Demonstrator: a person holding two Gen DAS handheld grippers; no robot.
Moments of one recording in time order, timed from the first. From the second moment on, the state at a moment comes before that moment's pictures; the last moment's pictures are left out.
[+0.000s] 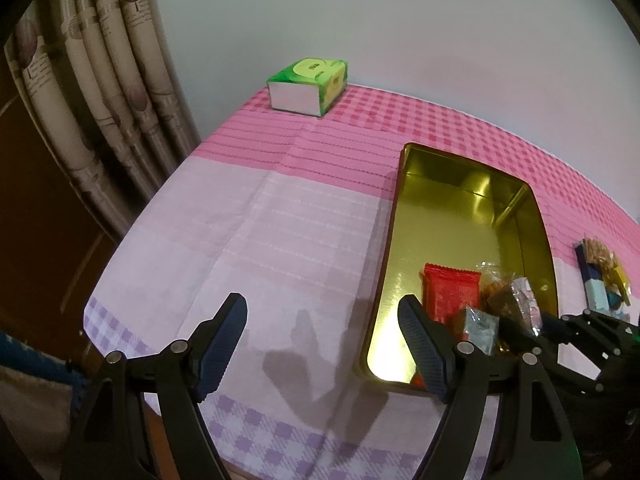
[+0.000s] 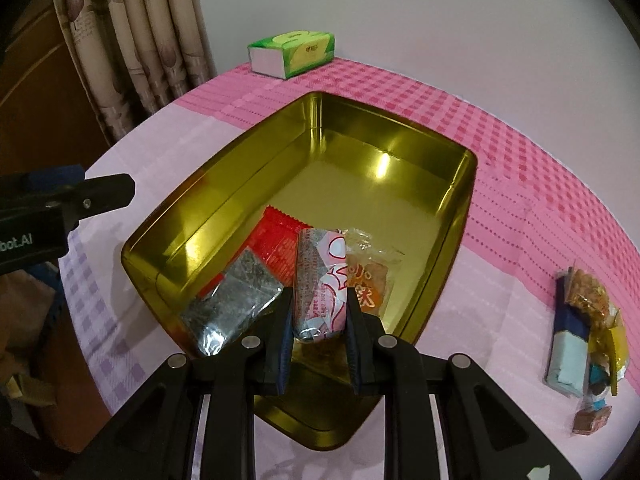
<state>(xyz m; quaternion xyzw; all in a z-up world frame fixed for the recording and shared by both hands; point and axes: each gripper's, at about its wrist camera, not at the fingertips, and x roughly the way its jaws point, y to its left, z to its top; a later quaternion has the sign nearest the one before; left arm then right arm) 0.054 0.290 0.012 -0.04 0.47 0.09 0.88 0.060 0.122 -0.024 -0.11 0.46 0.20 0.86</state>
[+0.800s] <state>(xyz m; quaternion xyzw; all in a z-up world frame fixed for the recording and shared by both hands) 0.055 0.284 0.010 -0.02 0.47 0.09 0.88 0.041 0.102 0.003 -0.09 0.43 0.21 0.87</state>
